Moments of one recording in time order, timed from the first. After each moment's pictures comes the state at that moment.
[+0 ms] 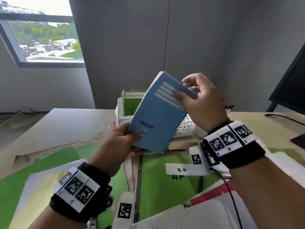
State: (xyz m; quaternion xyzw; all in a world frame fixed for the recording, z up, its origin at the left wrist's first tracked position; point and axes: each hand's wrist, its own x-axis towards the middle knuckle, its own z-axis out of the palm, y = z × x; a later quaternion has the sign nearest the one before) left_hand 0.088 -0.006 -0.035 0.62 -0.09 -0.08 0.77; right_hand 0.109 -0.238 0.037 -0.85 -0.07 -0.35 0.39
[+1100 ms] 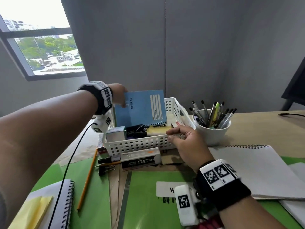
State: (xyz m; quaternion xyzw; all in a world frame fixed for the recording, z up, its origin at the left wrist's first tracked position) left_hand 0.352 -0.032 0.039 0.99 -0.10 -0.01 -0.05; right_hand 0.137 -0.257 -0.074 -0.79 0.02 -0.14 0.59
